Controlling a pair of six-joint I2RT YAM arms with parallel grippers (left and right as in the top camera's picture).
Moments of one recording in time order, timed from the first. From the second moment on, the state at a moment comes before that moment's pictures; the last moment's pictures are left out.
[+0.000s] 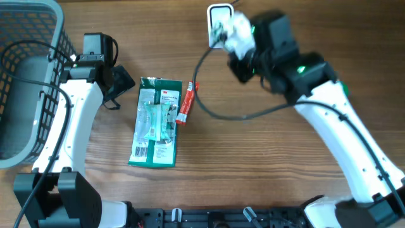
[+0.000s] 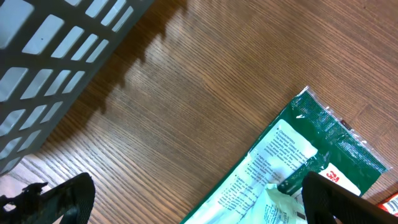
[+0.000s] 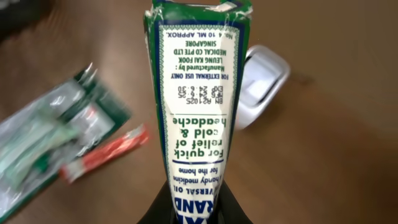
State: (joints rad) left arm 0.00 1.60 1.31 -1.00 -0.25 -0.61; right arm 0.46 1.60 1.67 -0.82 -0.04 -0.30
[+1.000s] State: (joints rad) left arm 0.00 1.60 1.31 -1.00 -0.25 -0.61; right arm 0.45 2.29 1.78 0.06 0.58 -1.05
